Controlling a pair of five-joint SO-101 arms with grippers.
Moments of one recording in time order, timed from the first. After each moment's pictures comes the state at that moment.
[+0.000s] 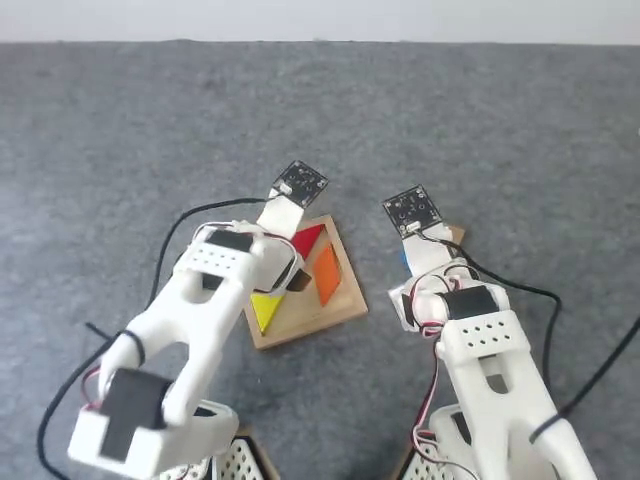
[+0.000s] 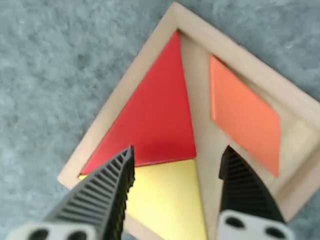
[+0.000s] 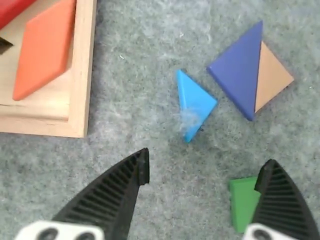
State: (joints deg) left arm 8.4 -9.0 48.7 44.3 -16.6; right arm -16.6 -40.8 64.1 50.6 12.0
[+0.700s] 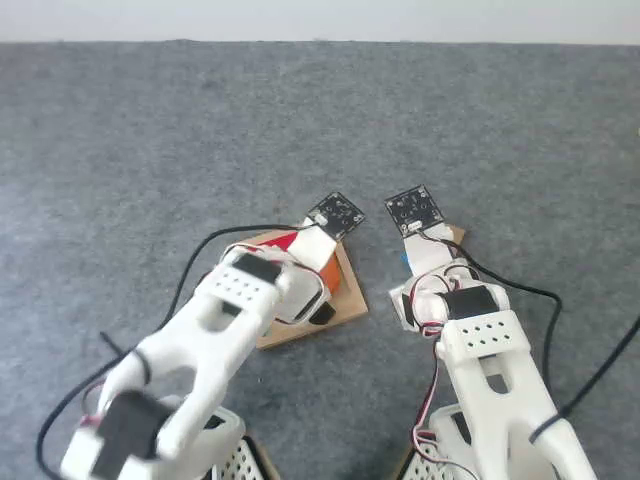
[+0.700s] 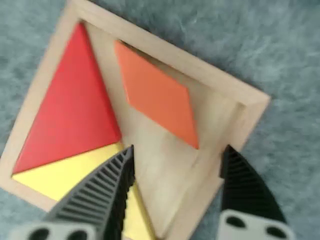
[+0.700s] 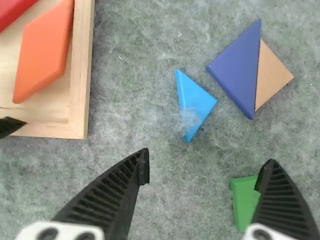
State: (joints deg) left arm 19.0 -13.1 53.4 48.0 -13.1; right arm -16.6 -40.8 64.1 50.6 10.9
